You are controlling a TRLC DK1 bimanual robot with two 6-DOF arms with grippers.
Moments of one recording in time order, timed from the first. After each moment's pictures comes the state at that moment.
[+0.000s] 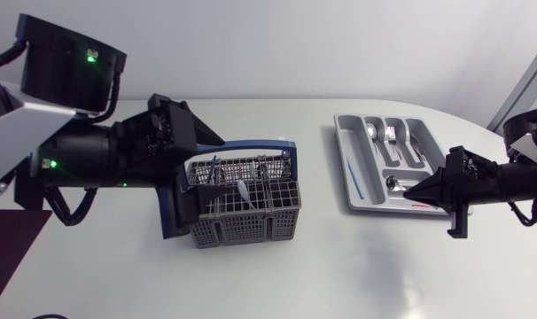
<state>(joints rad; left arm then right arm) -0.59 1.18 0.94 -0.42 0.25 0.84 -0.33 1.51 0.85 -0.57 -0.69 -1.50</state>
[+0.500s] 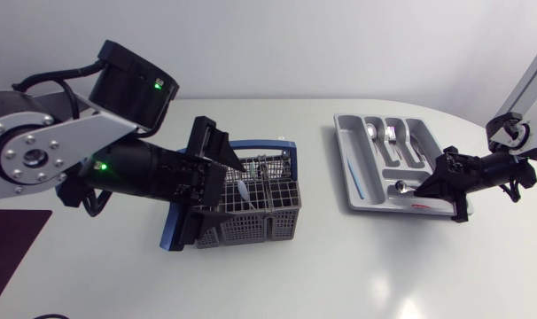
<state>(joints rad) -0.63 1.33 0.99 -0.53 0.25 1.29 -0.40 1.92 1.15 -0.58 -0.50 -1.71</state>
